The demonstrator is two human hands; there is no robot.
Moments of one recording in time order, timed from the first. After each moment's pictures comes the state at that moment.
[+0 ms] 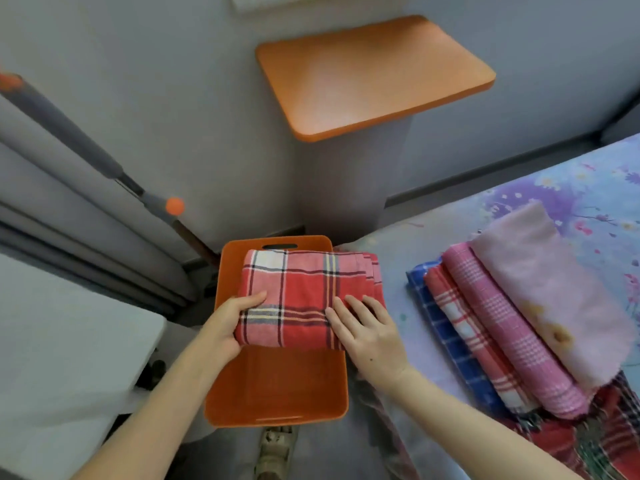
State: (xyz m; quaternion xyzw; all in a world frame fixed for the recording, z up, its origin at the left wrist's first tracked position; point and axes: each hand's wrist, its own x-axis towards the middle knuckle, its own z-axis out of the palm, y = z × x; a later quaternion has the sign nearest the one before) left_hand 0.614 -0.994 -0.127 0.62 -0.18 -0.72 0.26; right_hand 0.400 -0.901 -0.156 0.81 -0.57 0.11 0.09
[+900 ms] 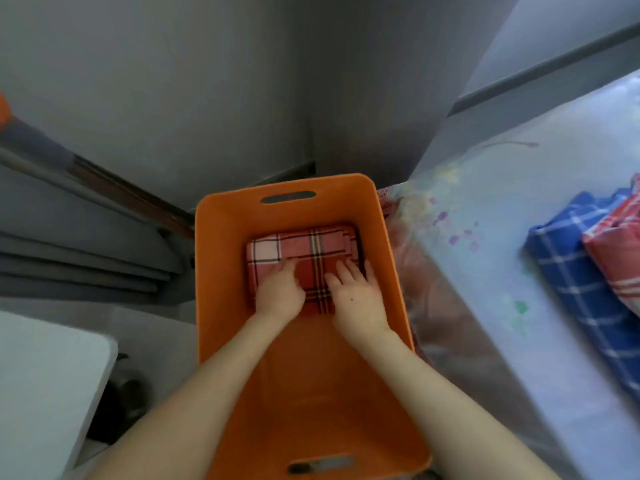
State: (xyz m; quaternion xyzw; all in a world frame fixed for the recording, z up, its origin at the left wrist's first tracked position) left_hand 0.600 -1.081 -0.358 0.63 -0.69 -0.34 -0.06; right_hand 0.480 -1.017 -0.345 0.68 -0.71 -0.02 -0.20
